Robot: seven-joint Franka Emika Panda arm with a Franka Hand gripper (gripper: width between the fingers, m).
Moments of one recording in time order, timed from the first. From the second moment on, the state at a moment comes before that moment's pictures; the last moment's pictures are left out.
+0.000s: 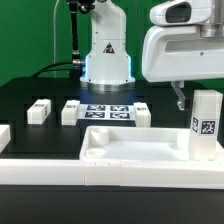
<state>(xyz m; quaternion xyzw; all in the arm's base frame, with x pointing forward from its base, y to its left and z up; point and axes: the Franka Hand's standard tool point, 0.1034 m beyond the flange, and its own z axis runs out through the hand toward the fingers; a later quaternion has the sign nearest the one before) 0.640 0.115 0.106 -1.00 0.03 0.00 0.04</state>
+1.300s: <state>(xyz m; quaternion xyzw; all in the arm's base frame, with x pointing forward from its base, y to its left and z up) 0.643 0.113 0.103 -0.76 0.64 0.03 0.09</state>
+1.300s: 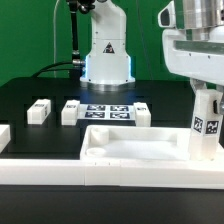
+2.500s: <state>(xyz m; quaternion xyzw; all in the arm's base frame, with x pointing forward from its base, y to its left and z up) 0.640 0.117 0.103 -0.92 0.37 0.00 0.08</state>
